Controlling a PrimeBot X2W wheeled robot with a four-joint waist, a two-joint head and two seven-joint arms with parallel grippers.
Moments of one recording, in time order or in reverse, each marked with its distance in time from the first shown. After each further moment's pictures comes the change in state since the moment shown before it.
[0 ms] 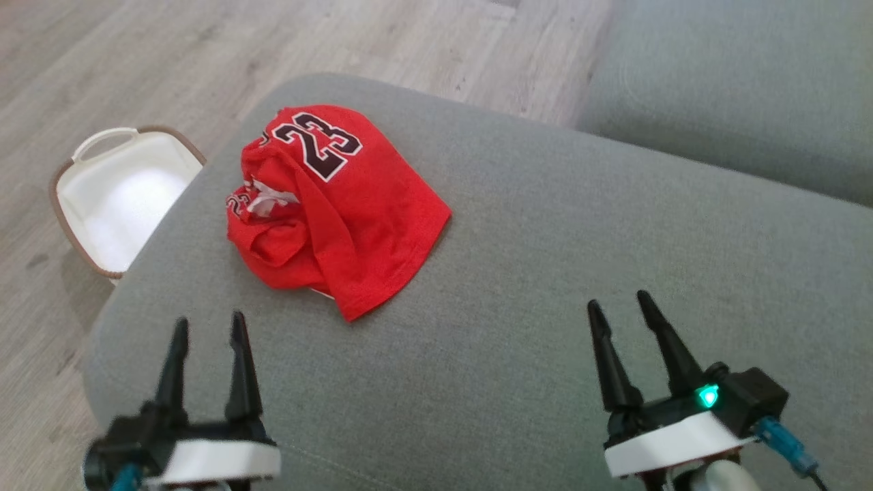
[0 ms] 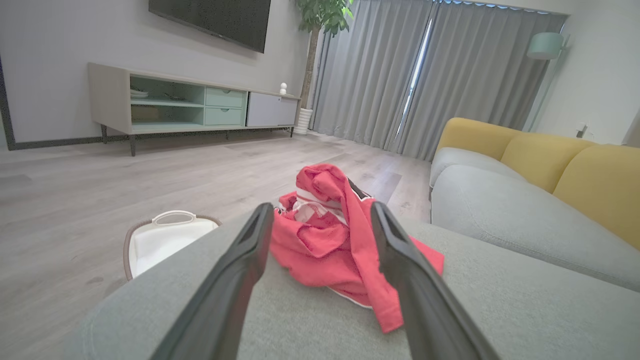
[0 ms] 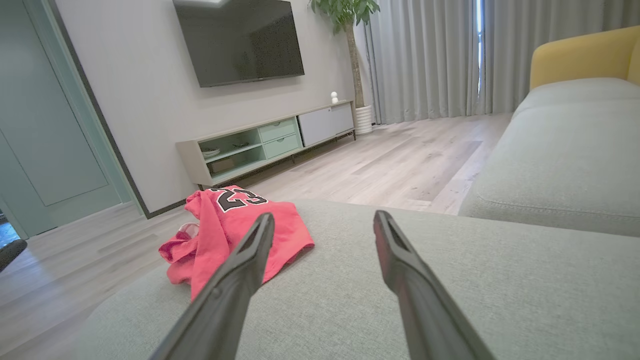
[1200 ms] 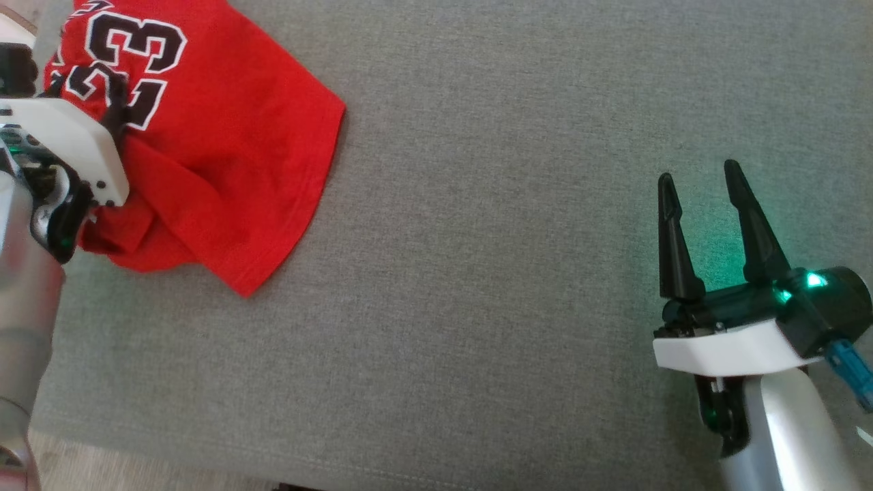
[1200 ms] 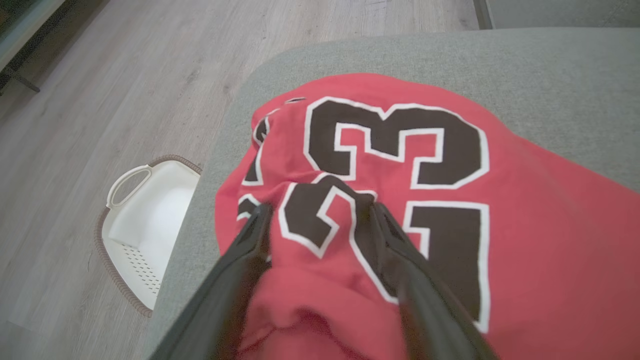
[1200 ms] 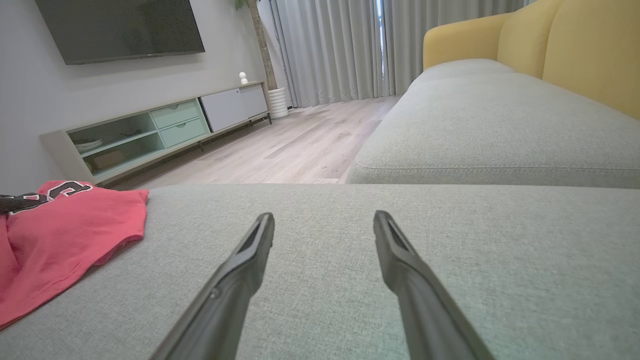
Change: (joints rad) left arm -0.998 0.392 -0.379 0.743 -0.306 -0.086 0.520; right arm -0.180 -0.004 -0.156 -0.132 -0.174 0.000 0.000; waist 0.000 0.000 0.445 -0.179
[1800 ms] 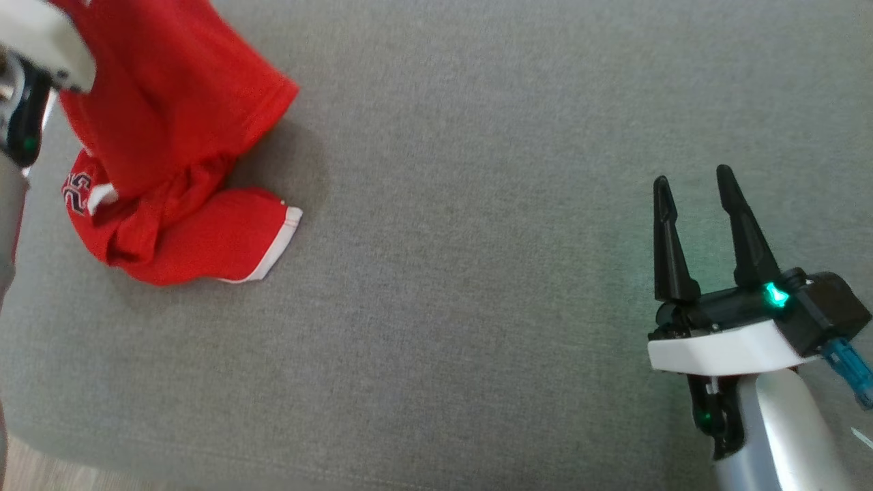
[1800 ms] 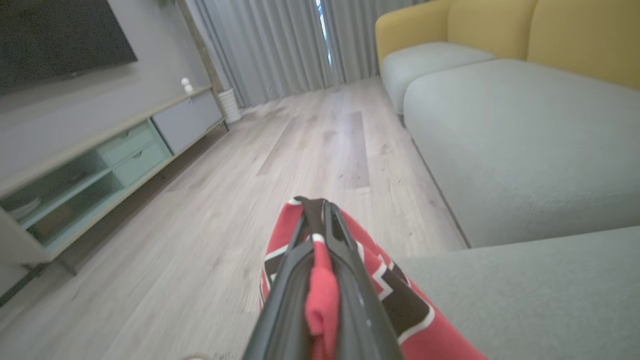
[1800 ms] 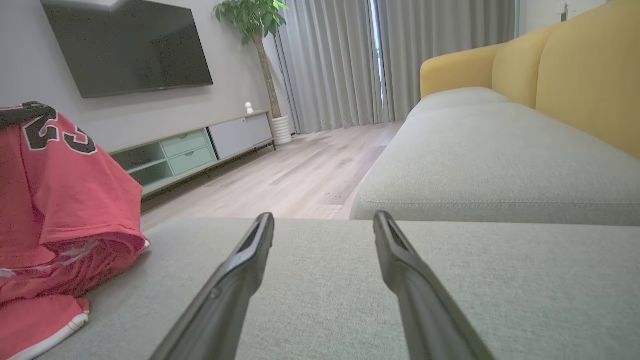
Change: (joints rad) left arm -0.205 0.025 -0.092 -0.009 0.009 0.000 -0.291; right arm -0.008 0.000 0.013 0.026 0.058 0.000 0.000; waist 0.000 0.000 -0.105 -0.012
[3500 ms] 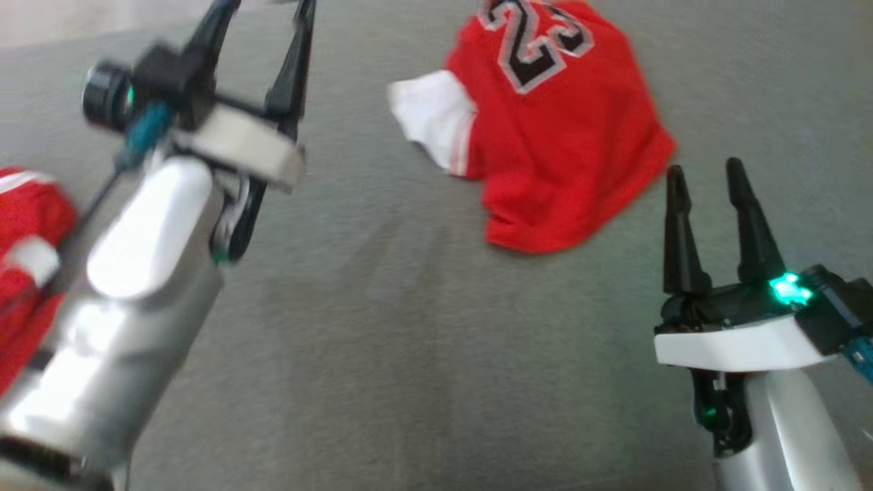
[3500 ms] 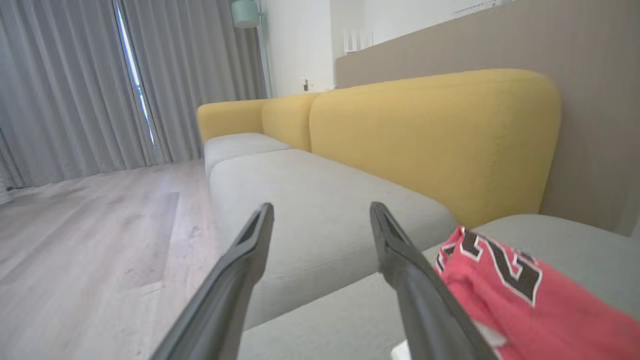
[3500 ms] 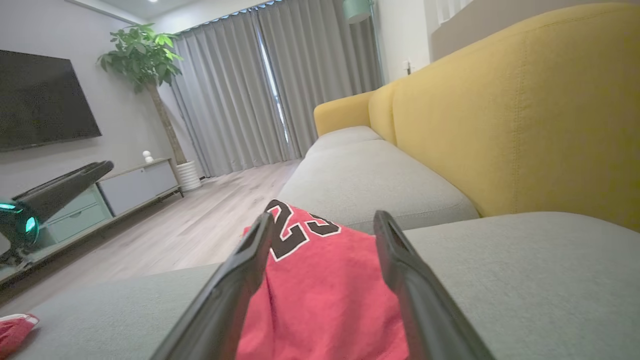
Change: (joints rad) left arm 0.239 -0.161 -0.161 -0.337 -0.026 0.167 -0.208; right arm -0.004 0.001 0.009 -0.020 0.126 0.000 -0.005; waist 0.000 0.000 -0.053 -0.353
